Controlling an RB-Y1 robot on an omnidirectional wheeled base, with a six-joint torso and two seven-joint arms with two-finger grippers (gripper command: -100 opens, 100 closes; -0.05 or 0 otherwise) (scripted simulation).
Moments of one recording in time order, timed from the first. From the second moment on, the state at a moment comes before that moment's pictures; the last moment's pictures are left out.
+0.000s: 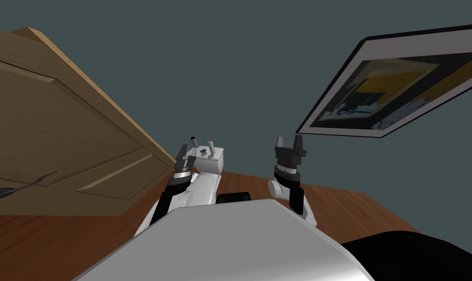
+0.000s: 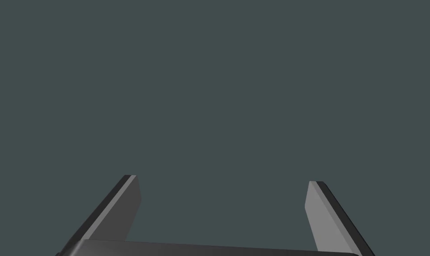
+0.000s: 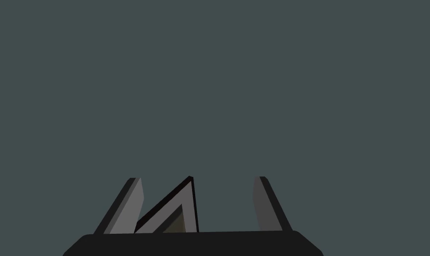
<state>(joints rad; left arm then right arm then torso) 0.52 0.14 -0.02 -2.25 0.05 -0.41 -0.07 0.49 0.01 -0.06 -2.38 -0.01 -0.64 -0.10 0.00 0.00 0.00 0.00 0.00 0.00</state>
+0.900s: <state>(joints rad) 0.47 0.15 0.00 -2.06 0.07 -0.24 -0.05 0.49 0.01 -0.06 -2.38 -0.01 -0.64 -0.10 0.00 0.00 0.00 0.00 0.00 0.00</state>
